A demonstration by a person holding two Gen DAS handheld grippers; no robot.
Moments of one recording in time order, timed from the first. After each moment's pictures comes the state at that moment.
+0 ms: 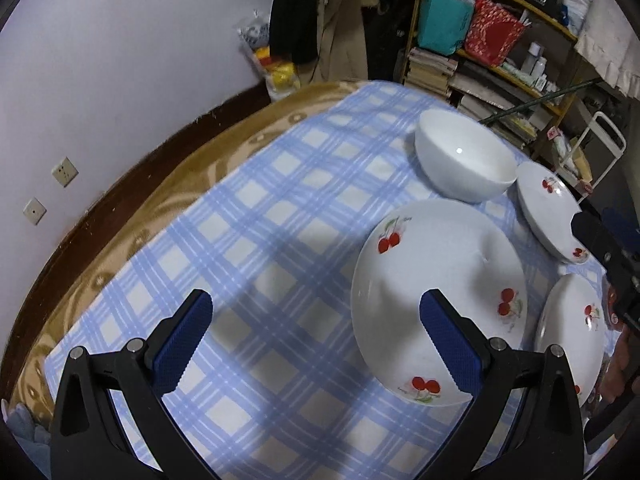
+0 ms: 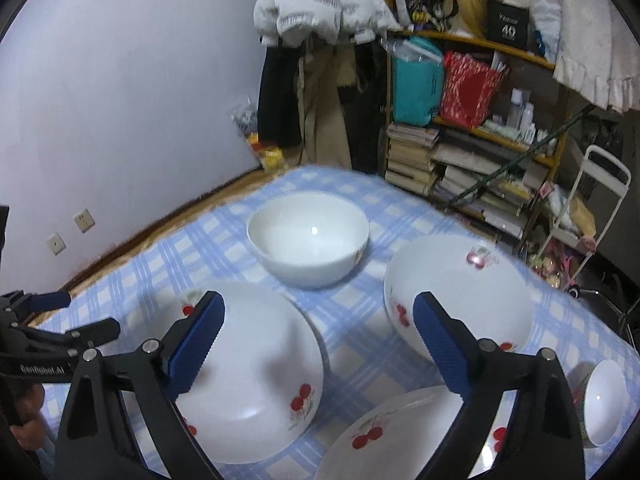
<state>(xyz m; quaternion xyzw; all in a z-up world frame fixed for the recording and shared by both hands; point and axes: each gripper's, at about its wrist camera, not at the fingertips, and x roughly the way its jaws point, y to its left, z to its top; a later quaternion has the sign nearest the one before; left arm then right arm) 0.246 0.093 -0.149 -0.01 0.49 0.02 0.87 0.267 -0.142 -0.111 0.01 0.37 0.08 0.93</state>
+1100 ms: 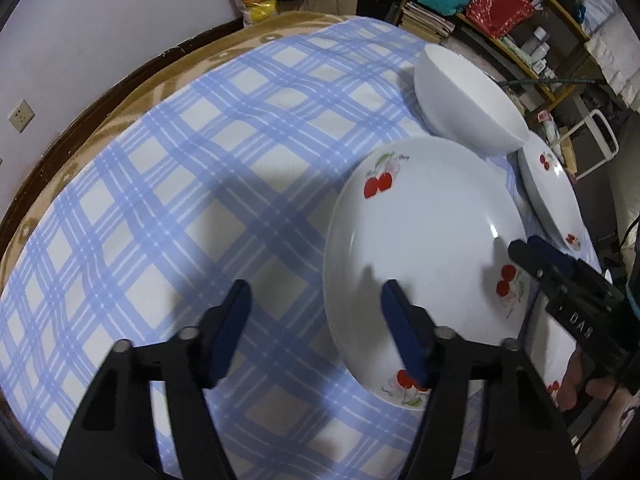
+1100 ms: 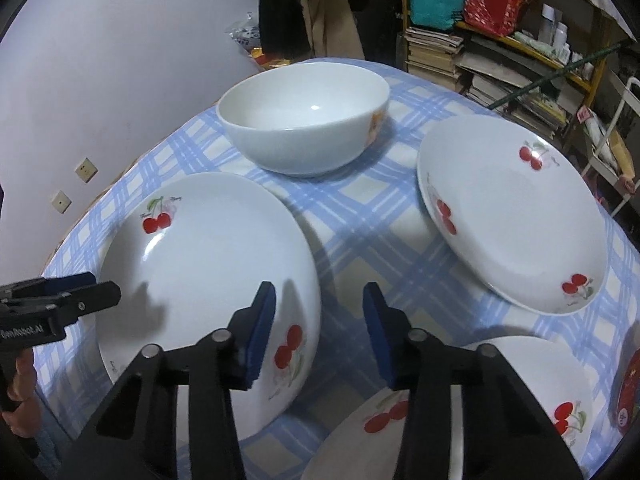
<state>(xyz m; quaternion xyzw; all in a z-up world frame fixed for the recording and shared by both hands) 0.267 0.092 -0.211 -0.08 0.58 -0.04 0.81 0.295 -0.145 -0.197 0.04 0.50 0.12 0.86</state>
